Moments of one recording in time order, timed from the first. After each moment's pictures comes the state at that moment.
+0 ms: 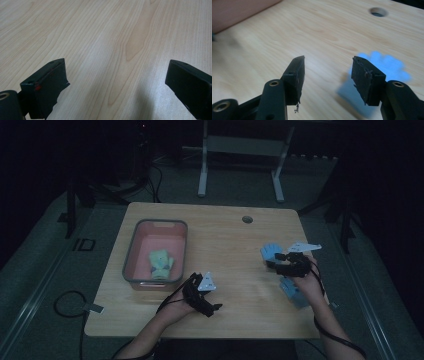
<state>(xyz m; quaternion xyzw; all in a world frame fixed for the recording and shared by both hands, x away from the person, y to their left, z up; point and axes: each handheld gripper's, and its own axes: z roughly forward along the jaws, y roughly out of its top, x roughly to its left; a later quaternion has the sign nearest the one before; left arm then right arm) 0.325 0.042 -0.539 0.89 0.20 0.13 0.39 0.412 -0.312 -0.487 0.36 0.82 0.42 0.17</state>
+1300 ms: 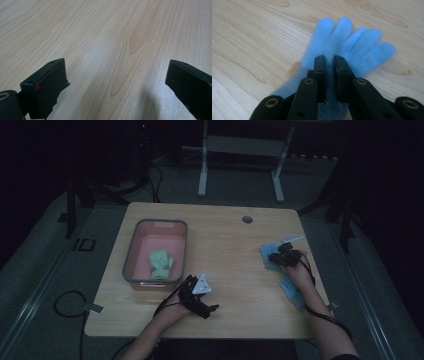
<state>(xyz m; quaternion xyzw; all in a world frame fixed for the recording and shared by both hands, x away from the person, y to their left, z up) 0.320 0.051 -0.548 0.88 0.20 0.14 0.40 0.486 -0.310 -0.539 0.42 0.84 0.29 0.17</state>
